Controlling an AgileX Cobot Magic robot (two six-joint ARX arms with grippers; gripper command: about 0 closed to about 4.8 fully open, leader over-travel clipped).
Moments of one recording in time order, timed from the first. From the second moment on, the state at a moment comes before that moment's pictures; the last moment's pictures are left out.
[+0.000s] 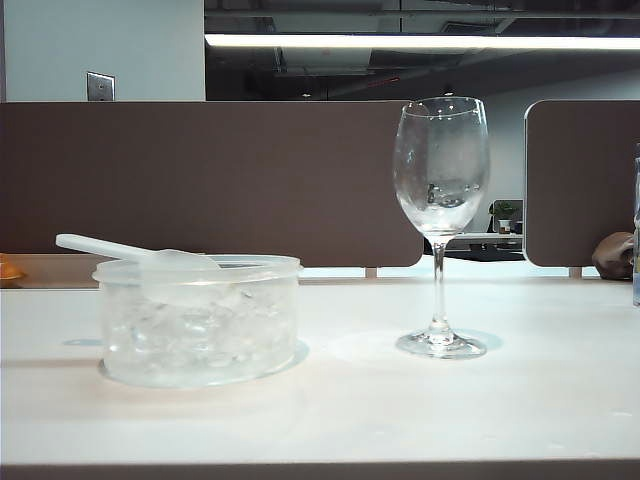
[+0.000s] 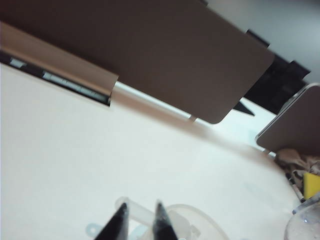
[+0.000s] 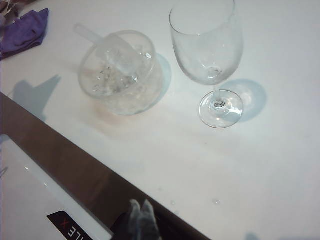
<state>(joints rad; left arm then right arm) 0.01 0.12 0.42 -0.33 0.20 -0.49 0.13 0.63 1.02 -1.09 -0.58 -0.07</state>
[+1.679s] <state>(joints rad) 0.01 1.02 0.31 0.39 0.29 -1.03 0.13 0.63 1.02 -1.09 -0.58 -0.07</state>
